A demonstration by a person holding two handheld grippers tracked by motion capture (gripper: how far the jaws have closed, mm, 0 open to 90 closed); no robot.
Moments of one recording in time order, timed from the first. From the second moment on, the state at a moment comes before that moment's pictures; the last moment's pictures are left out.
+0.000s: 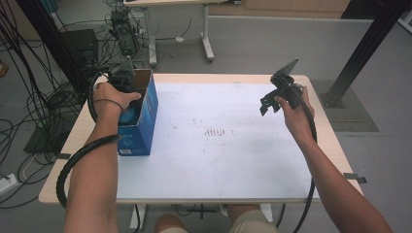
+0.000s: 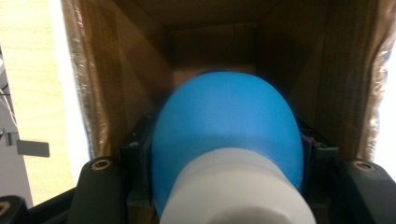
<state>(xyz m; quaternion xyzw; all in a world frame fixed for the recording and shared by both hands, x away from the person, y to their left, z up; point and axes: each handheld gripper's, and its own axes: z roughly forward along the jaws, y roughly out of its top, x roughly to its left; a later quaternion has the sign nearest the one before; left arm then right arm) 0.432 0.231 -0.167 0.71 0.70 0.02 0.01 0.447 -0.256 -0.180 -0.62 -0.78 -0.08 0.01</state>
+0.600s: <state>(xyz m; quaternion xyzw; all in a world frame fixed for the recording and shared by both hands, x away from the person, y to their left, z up) 0.435 0.229 -0.168 0.71 0.70 0.02 0.00 0.448 -0.258 -0.180 -0.62 -0.78 -0.08 0.01</state>
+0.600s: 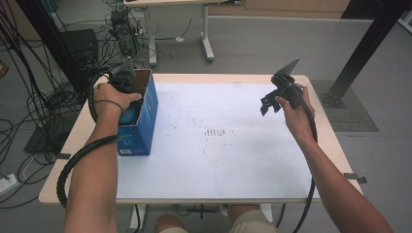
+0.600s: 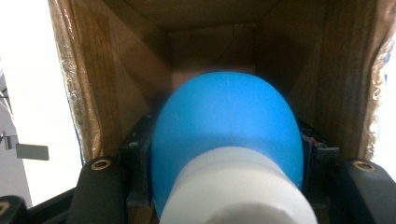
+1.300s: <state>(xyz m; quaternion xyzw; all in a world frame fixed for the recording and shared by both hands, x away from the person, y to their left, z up) 0.435 0.228 -0.168 0.71 0.70 0.02 0.00 0.446 -0.263 -0.179 -0.62 -0.78 -0.08 0.01</state>
